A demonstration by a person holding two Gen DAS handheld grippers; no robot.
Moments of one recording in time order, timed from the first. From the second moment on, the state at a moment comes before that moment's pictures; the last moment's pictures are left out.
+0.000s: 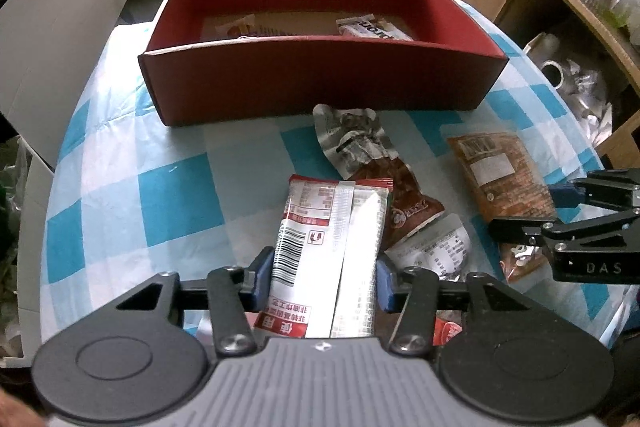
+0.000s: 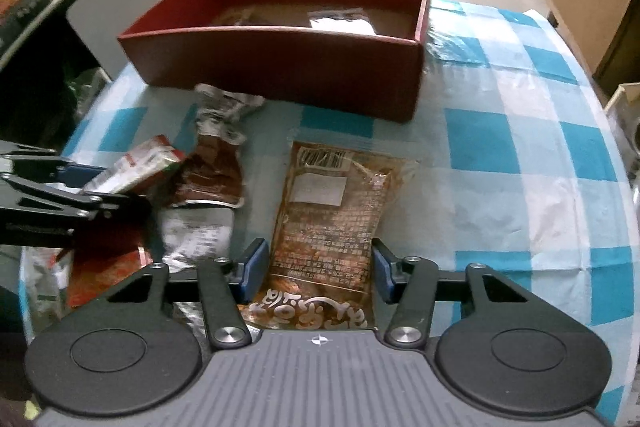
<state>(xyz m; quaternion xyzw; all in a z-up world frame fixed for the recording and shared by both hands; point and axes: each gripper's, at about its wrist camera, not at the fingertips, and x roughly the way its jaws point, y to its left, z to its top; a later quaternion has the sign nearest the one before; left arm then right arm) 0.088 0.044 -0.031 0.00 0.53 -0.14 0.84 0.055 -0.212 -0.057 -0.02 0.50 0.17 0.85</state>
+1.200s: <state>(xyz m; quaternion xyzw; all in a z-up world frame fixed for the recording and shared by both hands) 0.103 0.029 0.020 -0.03 0.46 -0.15 0.87 0.076 -0.202 -0.008 0.04 0.42 0.23 0.88</state>
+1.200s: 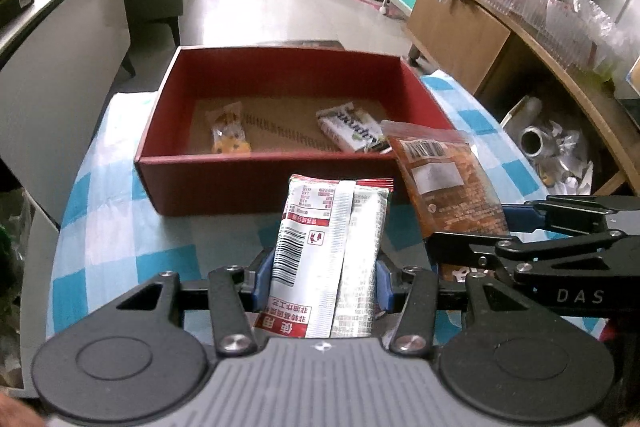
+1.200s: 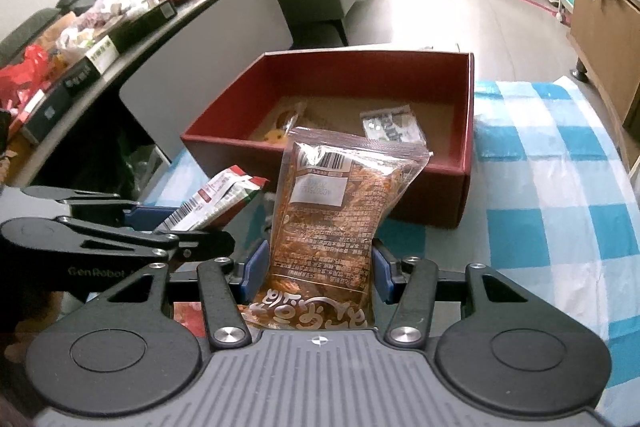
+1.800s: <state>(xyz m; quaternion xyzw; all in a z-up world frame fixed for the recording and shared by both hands) 0.119 0.017 0.037 -0.03 0.43 -0.14 0.89 0.092 -0.206 0.010 0.05 0.39 0.22 0.89</state>
